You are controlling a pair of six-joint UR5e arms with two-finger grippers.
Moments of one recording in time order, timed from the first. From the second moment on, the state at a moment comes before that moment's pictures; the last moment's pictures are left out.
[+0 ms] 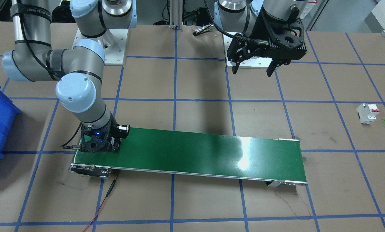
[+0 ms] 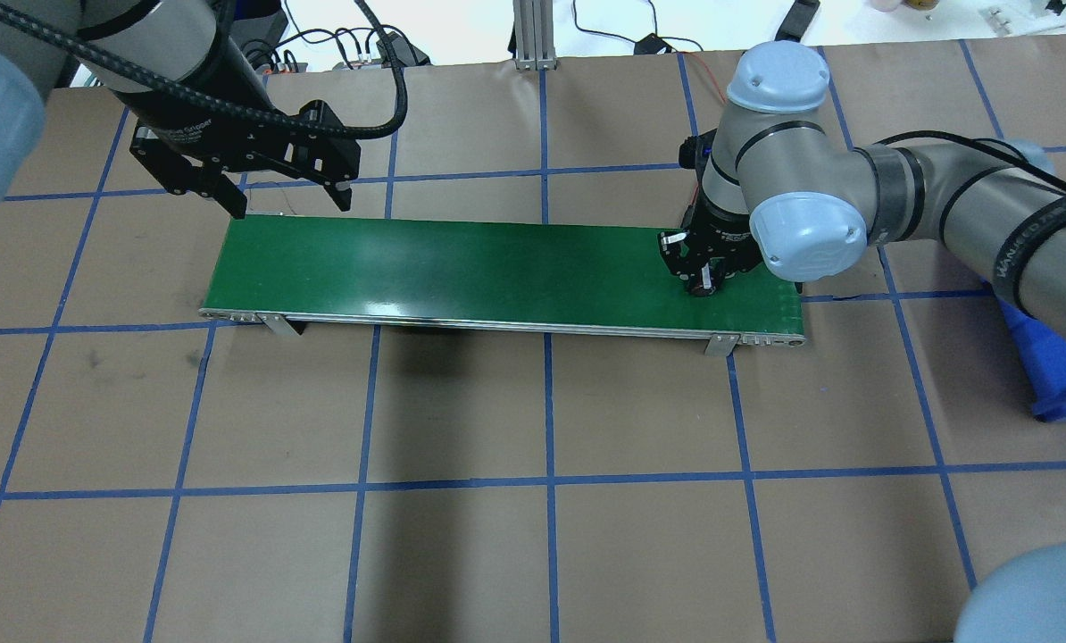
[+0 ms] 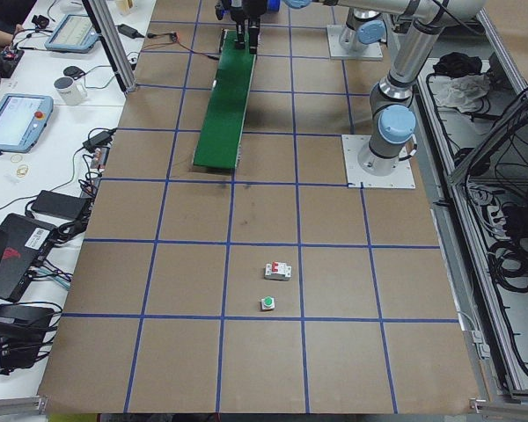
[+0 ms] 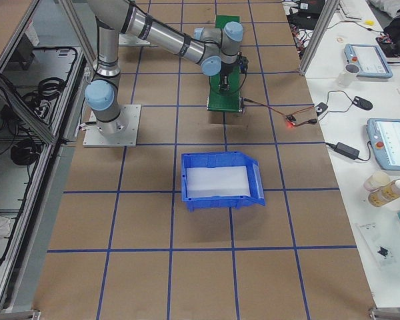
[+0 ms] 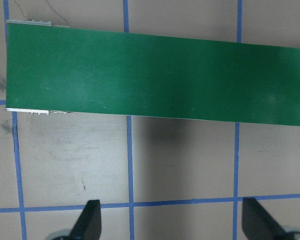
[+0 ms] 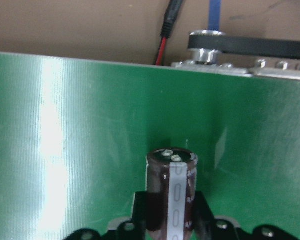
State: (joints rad) left arm -1.63 -1.53 -1.52 -1.60 1.52 -0.06; right arm 1.62 -1.26 1.80 -2.06 -1.54 0.04
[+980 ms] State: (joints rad) left arm -1.63 -1.53 -1.52 -1.60 1.52 -0.06; right arm 1.14 -1.38 1.66 -1.87 -1.68 -0.67
